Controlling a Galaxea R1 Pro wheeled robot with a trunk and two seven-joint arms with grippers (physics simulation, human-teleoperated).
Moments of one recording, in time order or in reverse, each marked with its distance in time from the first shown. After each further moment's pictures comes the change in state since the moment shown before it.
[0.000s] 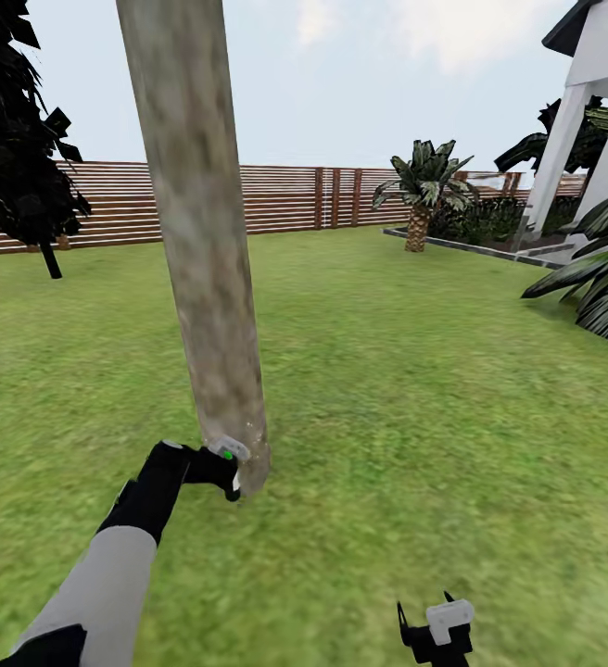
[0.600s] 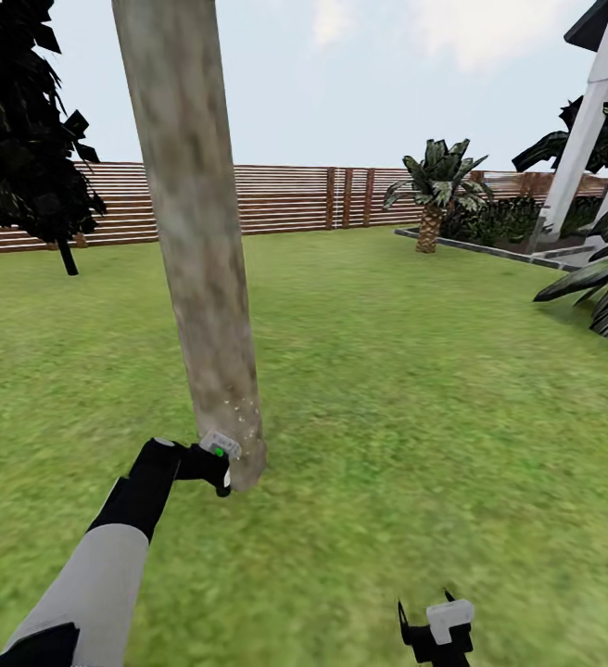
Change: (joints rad) left arm -0.004 0.026 0.008 -0.015 -0.008 0.001 -0.001; right arm 0.000 -0.001 -0.001 -0.002 -0.001 0.000 -0.001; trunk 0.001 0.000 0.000
